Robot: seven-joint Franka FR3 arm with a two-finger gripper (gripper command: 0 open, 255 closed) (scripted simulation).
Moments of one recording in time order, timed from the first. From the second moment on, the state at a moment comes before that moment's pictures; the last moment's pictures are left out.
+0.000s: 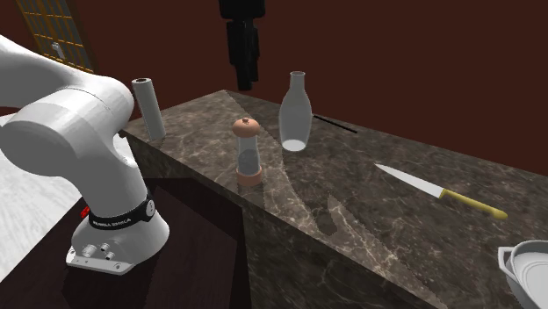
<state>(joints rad) 0.07 -0.86 0.15 -2.54 -0.01 1.71 0.27</state>
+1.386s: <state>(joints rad) 0.20 -0.76 0.40 -2.79 0.16 1.98 0.46</state>
